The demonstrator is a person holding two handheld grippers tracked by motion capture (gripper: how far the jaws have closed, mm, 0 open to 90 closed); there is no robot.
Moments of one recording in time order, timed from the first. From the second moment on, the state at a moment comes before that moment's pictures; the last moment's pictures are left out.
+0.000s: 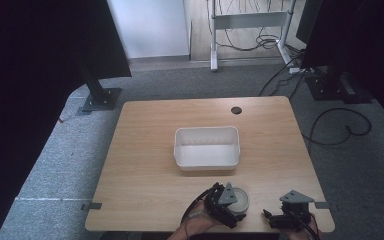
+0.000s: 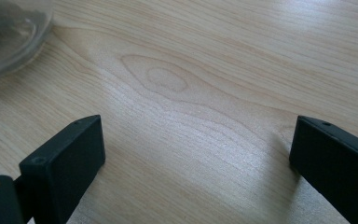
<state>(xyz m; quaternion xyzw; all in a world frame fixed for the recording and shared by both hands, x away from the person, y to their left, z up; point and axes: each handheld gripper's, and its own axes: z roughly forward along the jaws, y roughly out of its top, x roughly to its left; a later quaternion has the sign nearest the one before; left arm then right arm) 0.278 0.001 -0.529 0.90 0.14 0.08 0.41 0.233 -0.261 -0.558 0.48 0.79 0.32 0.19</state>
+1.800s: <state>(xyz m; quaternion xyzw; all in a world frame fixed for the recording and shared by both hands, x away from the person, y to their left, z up) 0.349 0.041 -0.479 0.86 0.23 0.15 0.42 0.233 -0.262 -0.558 0.48 0.79 0.32 0.19</state>
